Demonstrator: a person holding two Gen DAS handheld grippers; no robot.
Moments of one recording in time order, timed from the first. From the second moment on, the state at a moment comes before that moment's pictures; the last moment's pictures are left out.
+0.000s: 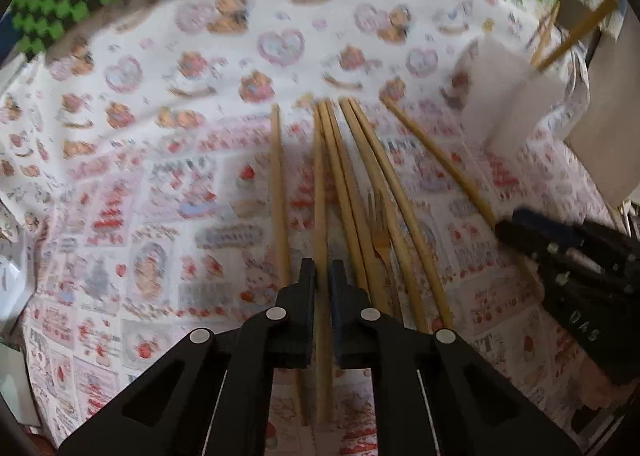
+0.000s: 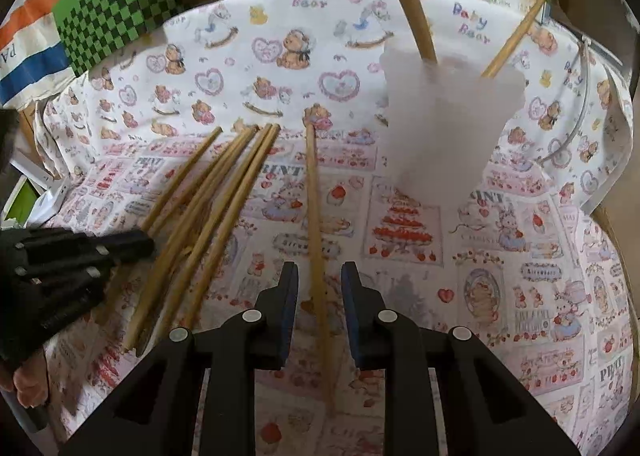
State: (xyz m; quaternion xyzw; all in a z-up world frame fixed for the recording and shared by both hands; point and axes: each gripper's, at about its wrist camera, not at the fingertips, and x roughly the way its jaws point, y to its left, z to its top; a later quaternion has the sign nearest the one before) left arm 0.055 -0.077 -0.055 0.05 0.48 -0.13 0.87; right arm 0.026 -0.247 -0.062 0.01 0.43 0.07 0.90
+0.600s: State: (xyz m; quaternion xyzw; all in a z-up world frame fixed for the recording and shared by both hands) left arm 0.019 -0.026 0.028 -0.04 0.28 -0.13 0.95; right arm 0.029 -0.240 -0.067 -0.02 0.44 0.06 0.90
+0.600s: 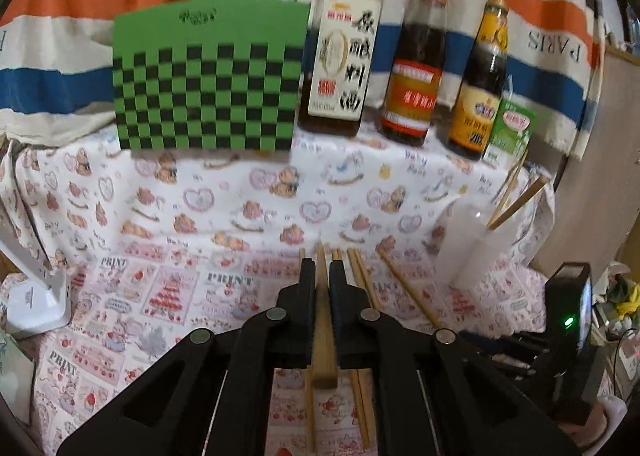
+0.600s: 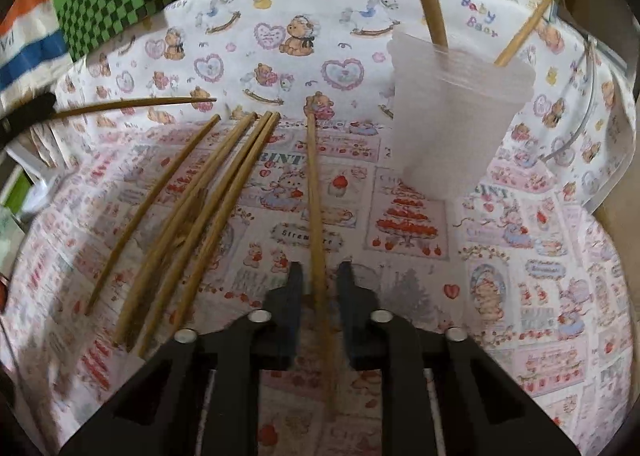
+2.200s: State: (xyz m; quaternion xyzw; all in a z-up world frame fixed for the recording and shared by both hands) left arm 0.003 -0.080 0.144 -0.11 0.11 -0.26 0.95; right arm -0.083 -0.346 0.127 0.10 -0.12 0.00 0.99
